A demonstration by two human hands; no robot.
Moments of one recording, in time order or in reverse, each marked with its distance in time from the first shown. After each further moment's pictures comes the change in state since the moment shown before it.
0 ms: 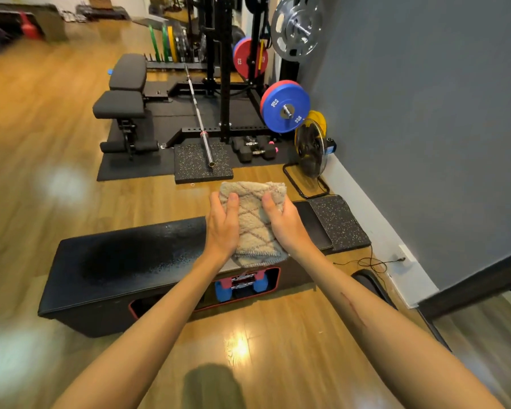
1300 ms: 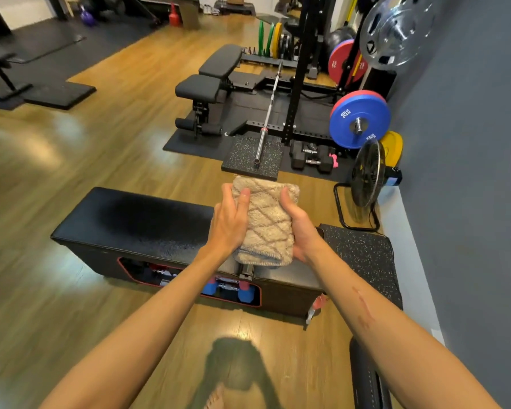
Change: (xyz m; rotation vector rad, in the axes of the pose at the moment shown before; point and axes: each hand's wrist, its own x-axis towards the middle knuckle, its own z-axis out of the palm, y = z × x) left_hand 0.042 0.028 0.237 0.297 0.282 -0.082; right_hand 0.137 0.072 -0.210 0.789 -0.715 0.534
